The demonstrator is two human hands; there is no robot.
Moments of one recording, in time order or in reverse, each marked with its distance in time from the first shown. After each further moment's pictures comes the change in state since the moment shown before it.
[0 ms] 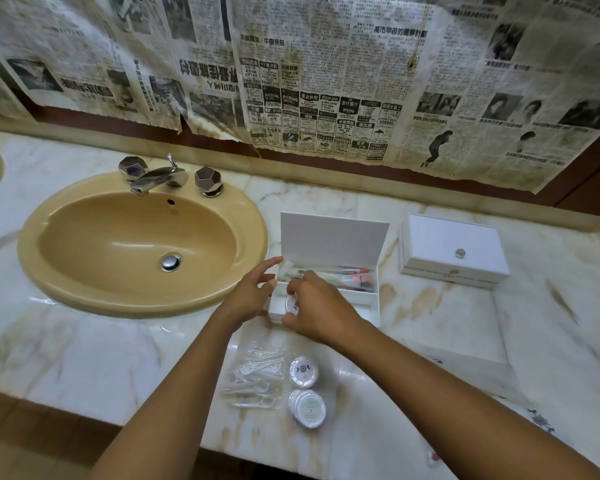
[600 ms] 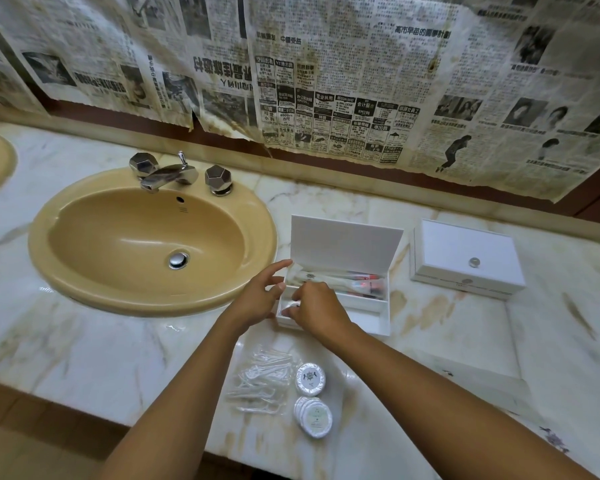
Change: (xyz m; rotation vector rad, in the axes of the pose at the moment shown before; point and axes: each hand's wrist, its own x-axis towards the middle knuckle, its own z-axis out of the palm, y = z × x) left_hand 0.001 -0.001 -0.001 -0.019 -0.002 -0.006; right_hand 0.036 0.011 0.034 0.160 -0.027 0.211
